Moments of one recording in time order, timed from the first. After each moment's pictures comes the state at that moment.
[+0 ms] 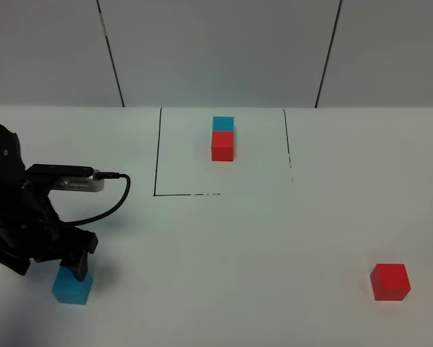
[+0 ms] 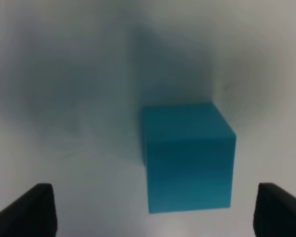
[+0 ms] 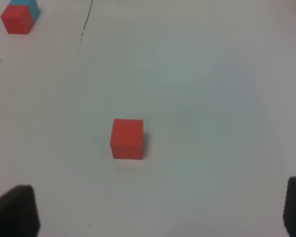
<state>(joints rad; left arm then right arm) -0.18 1.79 -1.04 -0.11 0.84 0.00 0.03 -0.01 -0.50 0.02 1.06 0.00</state>
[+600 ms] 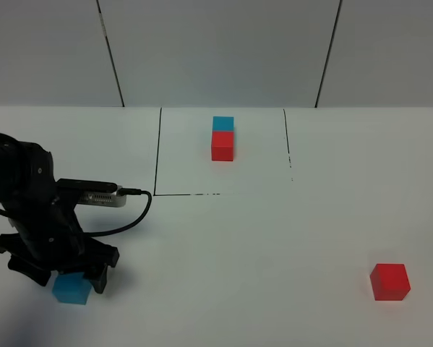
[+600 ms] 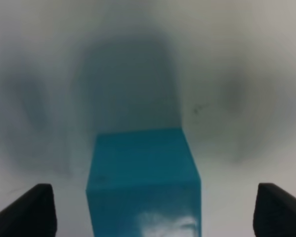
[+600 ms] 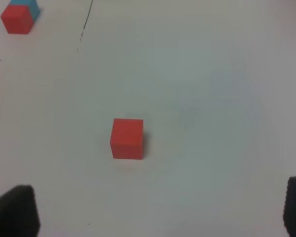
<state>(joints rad) -0.25 1.88 -1.03 -0.10 0.77 -0.05 0.03 -0.01 -0.50 0.02 1.06 0.00</state>
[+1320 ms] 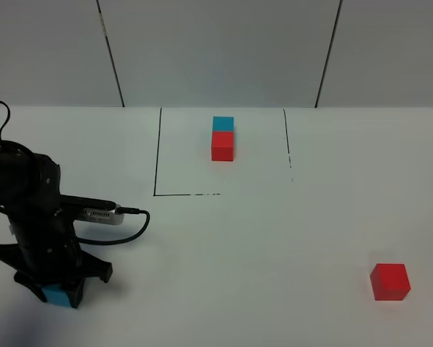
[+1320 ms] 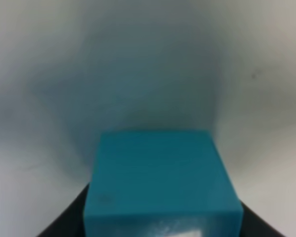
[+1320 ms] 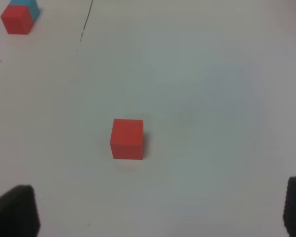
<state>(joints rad) -0.25 1.93 -1.05 -0.02 0.87 -0.07 0.03 -0.01 -0.50 0.02 1.06 0.00</state>
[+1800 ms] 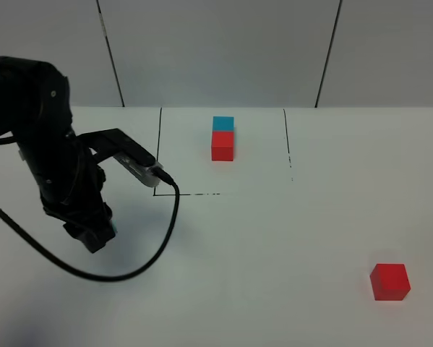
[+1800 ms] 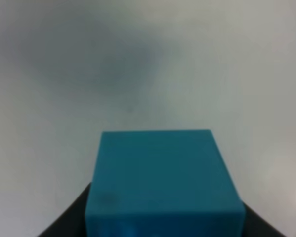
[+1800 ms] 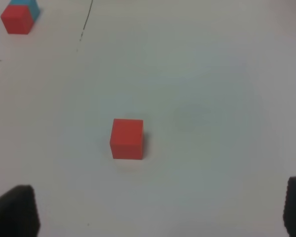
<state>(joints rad) -0.35 1.84 -1.38 -0.09 1.16 0.55 0.03 -0.01 -0.50 0.02 1.06 0.00</state>
